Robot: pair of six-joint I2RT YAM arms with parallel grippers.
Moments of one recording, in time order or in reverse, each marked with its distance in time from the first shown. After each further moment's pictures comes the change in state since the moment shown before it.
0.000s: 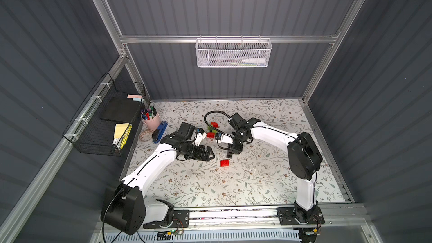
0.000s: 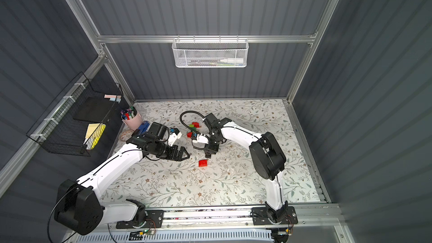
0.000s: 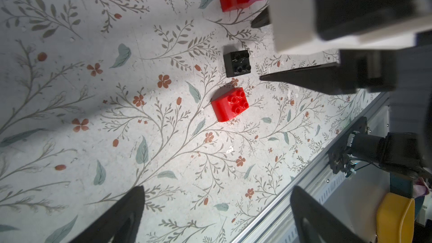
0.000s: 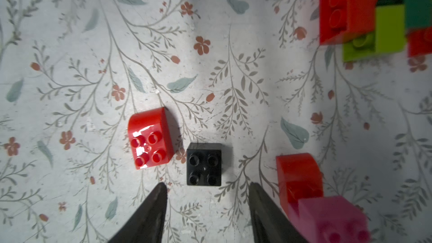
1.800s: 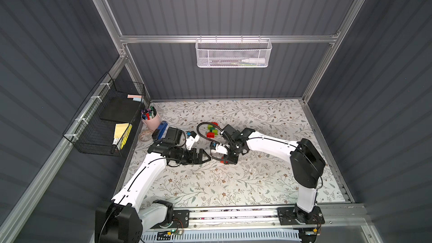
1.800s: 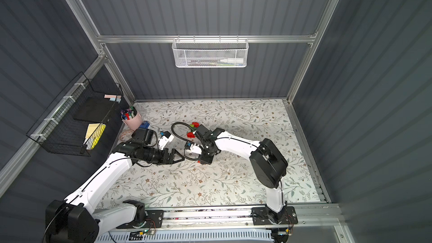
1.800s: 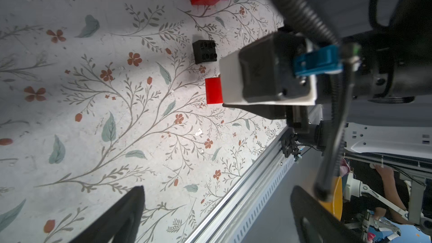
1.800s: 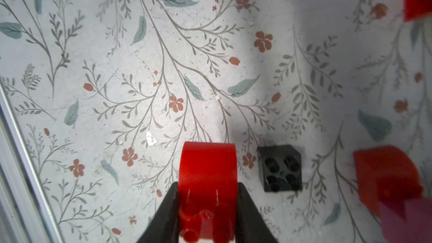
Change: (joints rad) left arm 0.129 -0.146 -0.107 -0.015 0.285 -0.004; right arm 0.163 -0.099 -0.132 0.013 0.132 0.375
